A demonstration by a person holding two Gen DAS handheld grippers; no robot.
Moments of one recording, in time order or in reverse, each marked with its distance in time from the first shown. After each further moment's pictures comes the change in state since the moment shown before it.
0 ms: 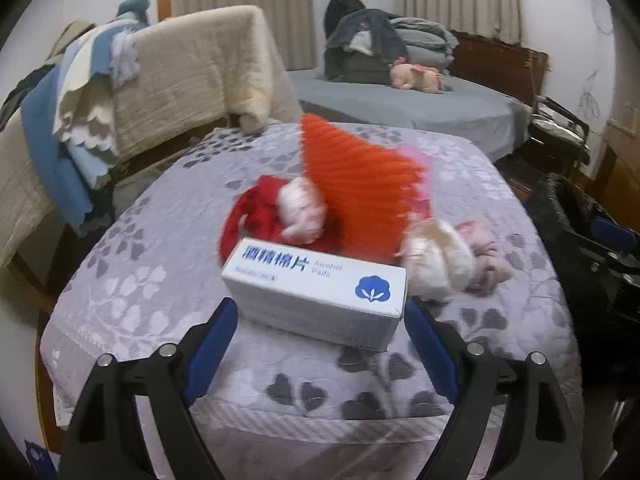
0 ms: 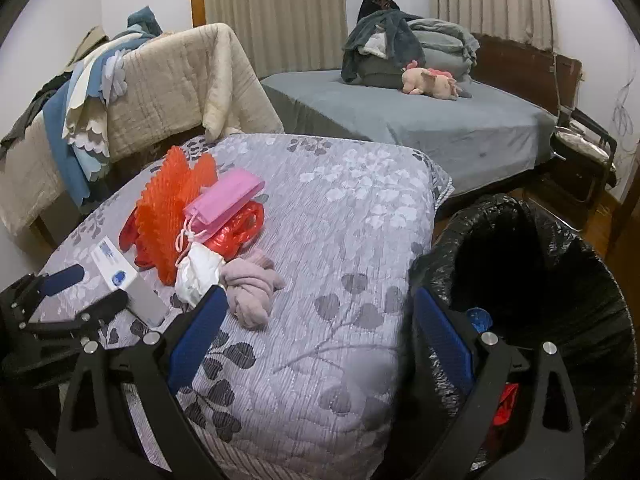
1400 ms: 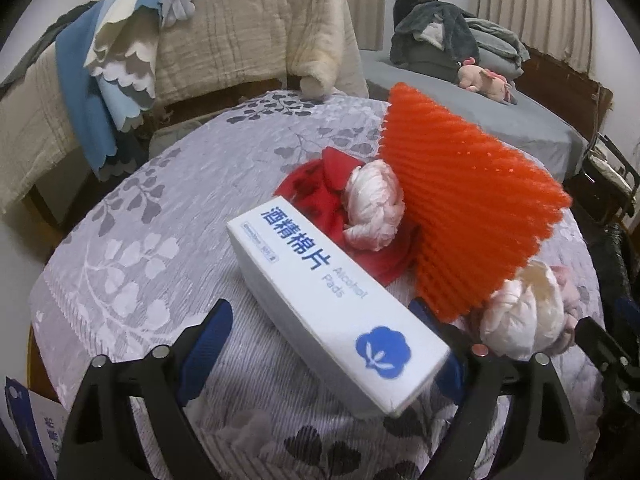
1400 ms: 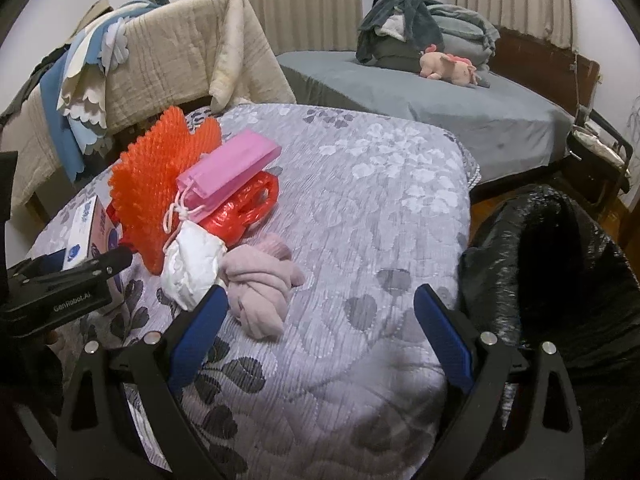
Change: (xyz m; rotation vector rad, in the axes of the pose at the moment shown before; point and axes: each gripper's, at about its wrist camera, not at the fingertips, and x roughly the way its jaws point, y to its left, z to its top) left arm 0.054 0.026 0.010 -0.197 0.073 0.110; right arm 0.052 0.022 -0.004 -0.047 0.071 0.019
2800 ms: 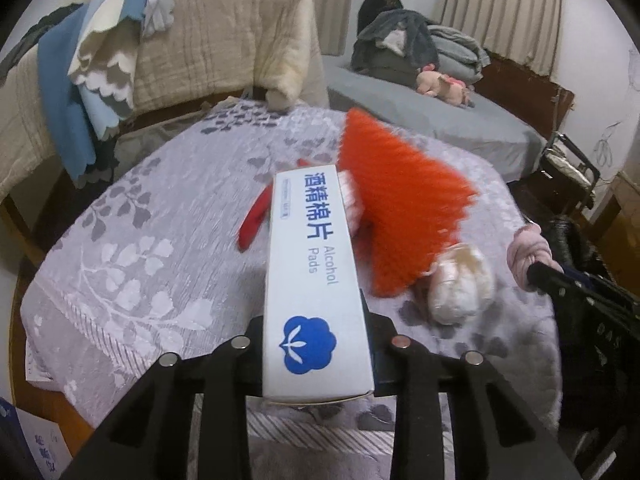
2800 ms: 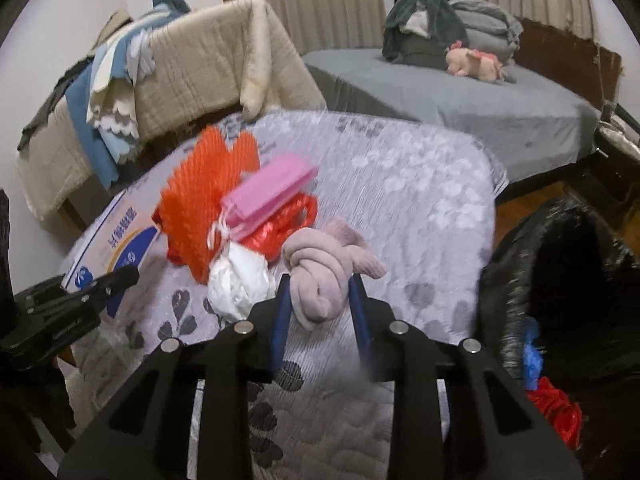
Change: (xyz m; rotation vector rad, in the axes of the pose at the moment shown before) left arm -0.047 0.009 -0.003 0.038 -0.015 -0.174; right arm -0.028 -0.002 0.021 0.012 0.001 0.128
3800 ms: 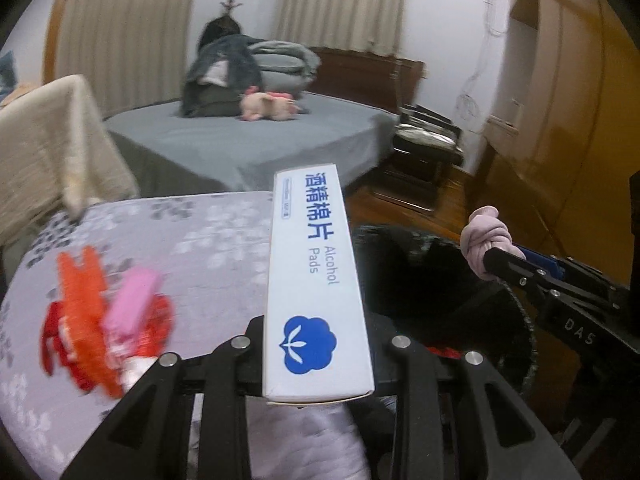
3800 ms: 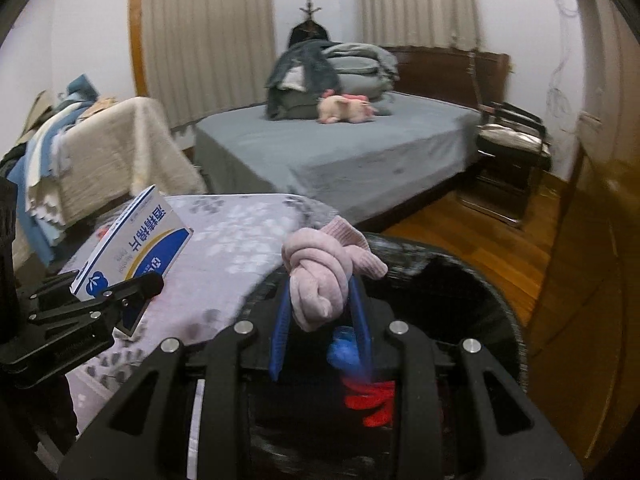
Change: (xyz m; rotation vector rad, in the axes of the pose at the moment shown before) left arm -0.030 -0.224 0.033 0.351 -0.077 -0.415; right arm -0.148 -0.143 -0.022 0.182 -0.185 -0.324
